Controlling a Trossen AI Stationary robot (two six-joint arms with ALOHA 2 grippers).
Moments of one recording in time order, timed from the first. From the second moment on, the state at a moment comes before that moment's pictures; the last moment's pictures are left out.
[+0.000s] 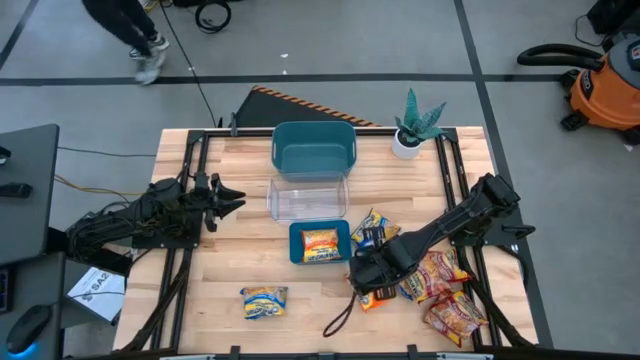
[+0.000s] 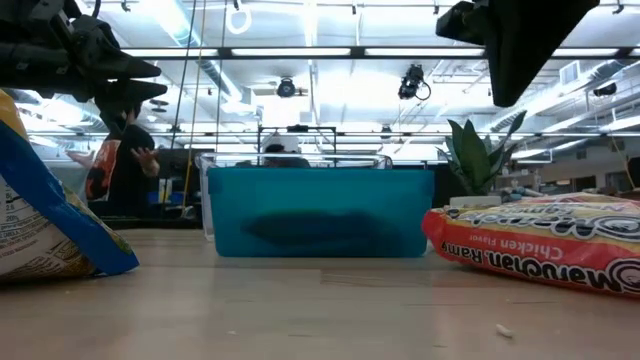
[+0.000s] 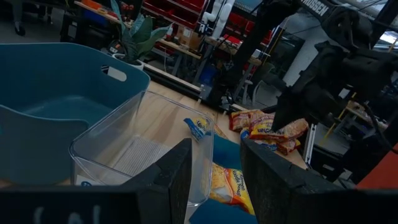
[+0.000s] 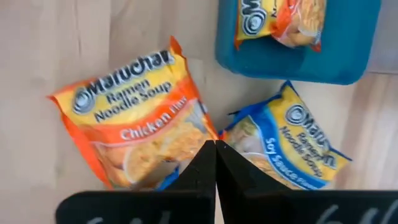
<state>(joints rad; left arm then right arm) 0.25 0.01 0.12 -0.12 0.11 -0.40 0.51 1.83 1.52 -1.18 0.24 0.38</state>
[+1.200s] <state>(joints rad) 0.25 0.01 0.12 -0.12 0.11 -0.40 0.48 2.10 1.65 -0.92 0.18 0.29</state>
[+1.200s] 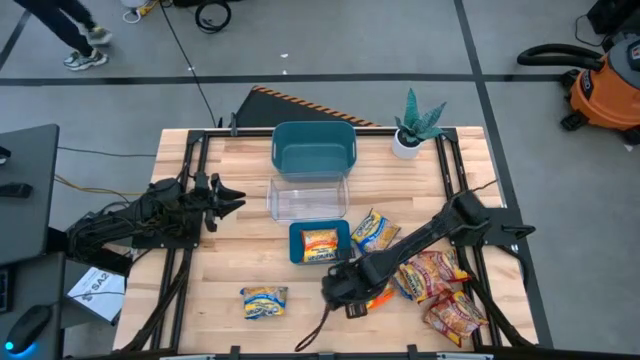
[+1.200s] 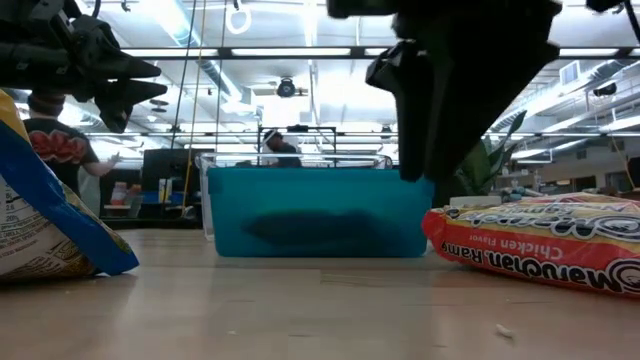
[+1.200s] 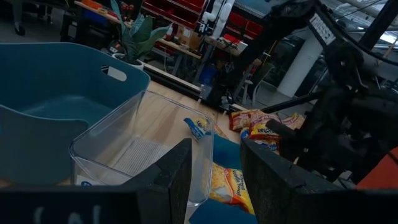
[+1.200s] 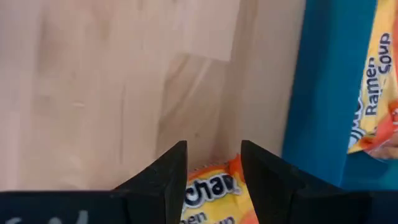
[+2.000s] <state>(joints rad) 0.25 0.01 0.12 -0.13 0.11 -0.40 0.48 2.19 1.72 -1.10 0.19 0.16</state>
